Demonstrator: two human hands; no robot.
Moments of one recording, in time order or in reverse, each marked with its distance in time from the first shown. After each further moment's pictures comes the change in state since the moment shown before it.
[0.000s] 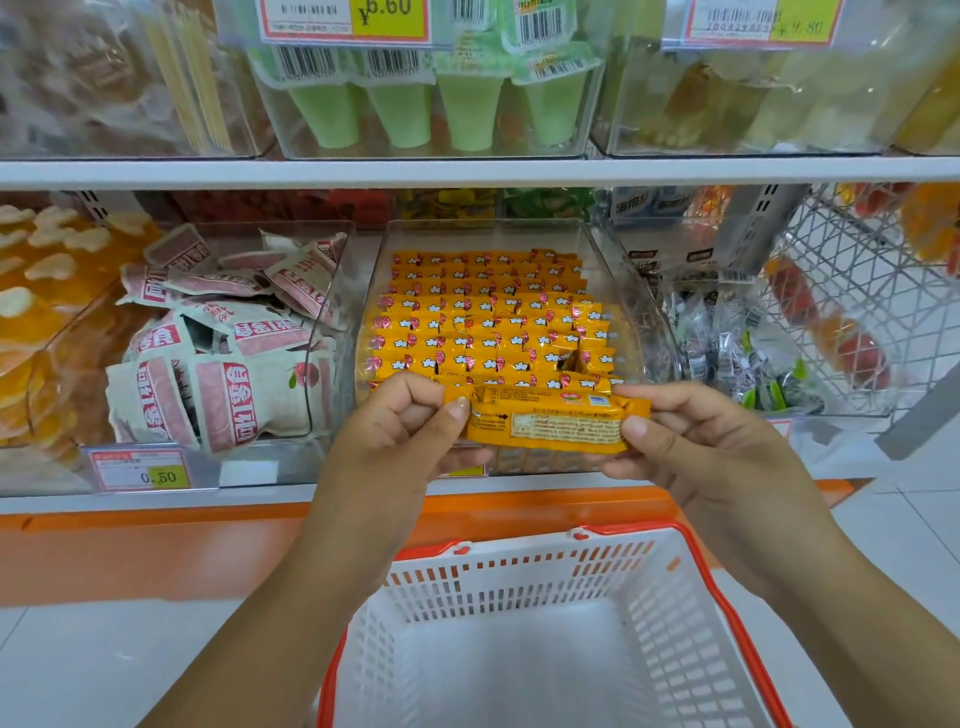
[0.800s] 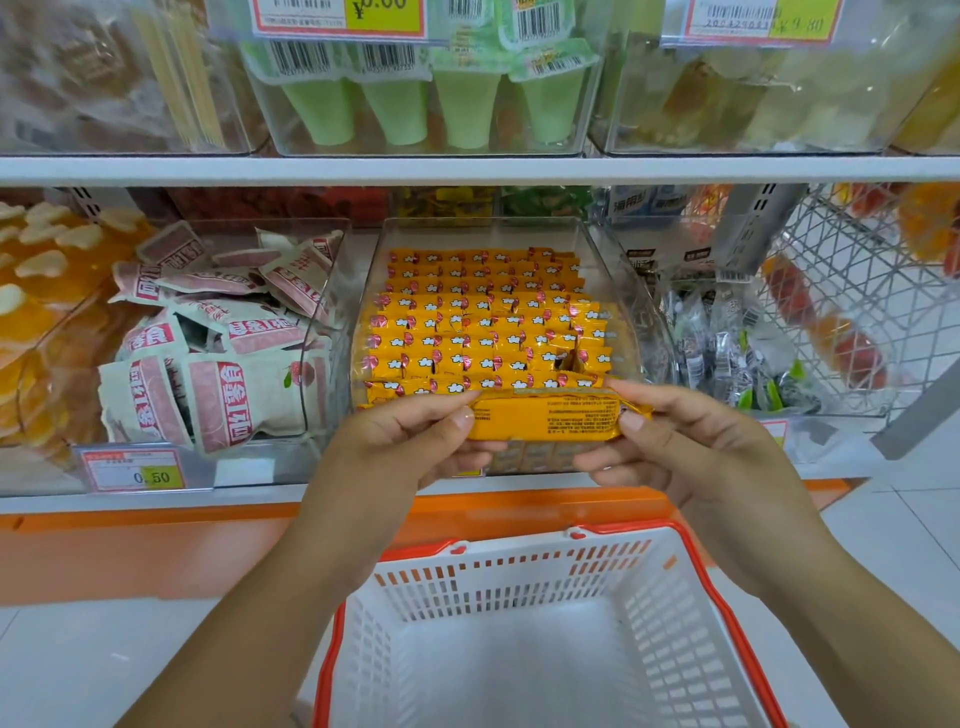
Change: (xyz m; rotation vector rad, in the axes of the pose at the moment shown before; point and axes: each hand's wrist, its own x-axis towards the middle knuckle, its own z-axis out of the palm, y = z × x) left_hand 0.004 -0.004 -0.008 0.055 -0.078 -0.085; right_hand 0.001 0.000 -0.003 -0.074 0.013 0.044
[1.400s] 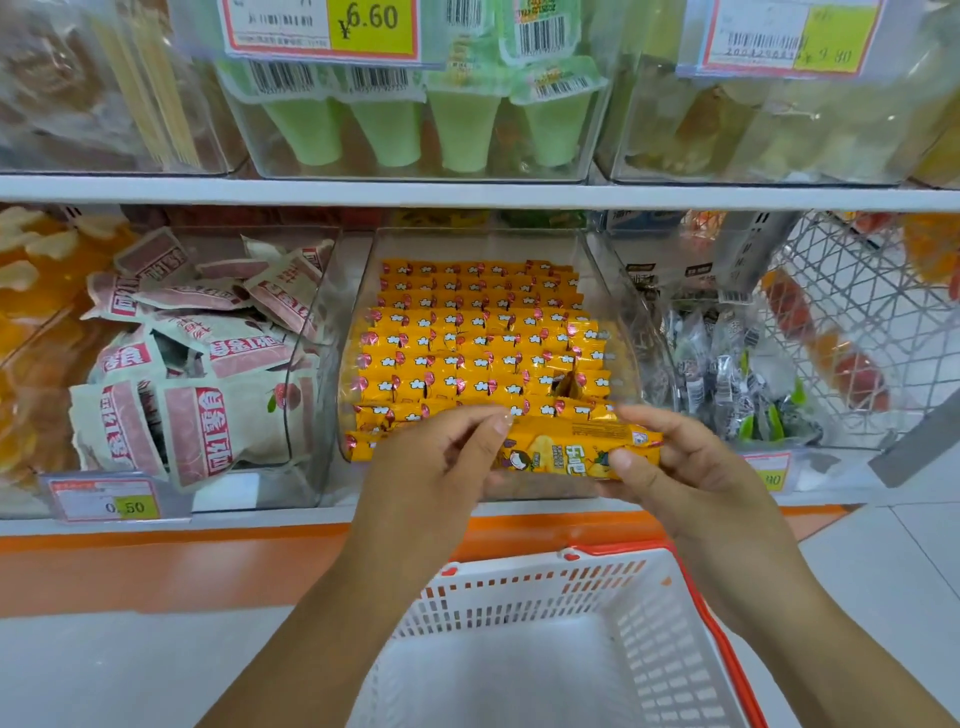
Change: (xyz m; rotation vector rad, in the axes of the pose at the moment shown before) left_hand 0.028 -0.012 0.025 0.564 0.097 0.217; right_hand 0.014 0.015 -0.006 -0.147 0.144 0.017
